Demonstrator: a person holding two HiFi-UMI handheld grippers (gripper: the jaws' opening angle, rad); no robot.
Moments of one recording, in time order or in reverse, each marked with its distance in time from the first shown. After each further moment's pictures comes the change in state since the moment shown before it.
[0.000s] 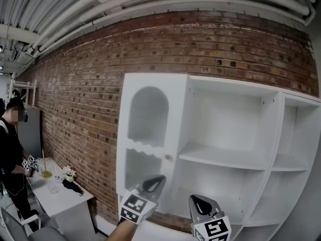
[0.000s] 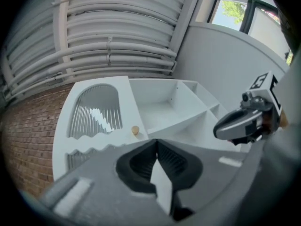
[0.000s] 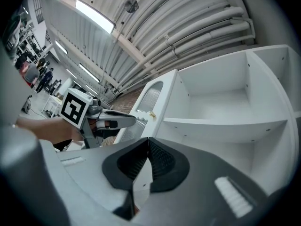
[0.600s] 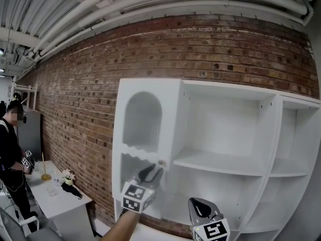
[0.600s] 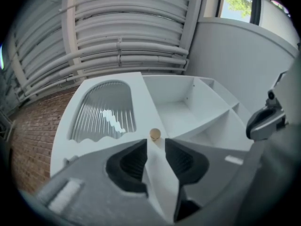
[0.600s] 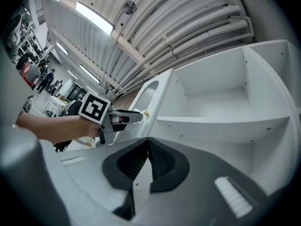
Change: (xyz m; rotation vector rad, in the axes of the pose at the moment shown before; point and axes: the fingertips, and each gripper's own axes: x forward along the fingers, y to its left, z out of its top) left arm 0.052 0.046 -0.001 -0.040 -0.018 0.148; right arm 0.001 -0.032 -0.008 -0.002 -0.016 0.010
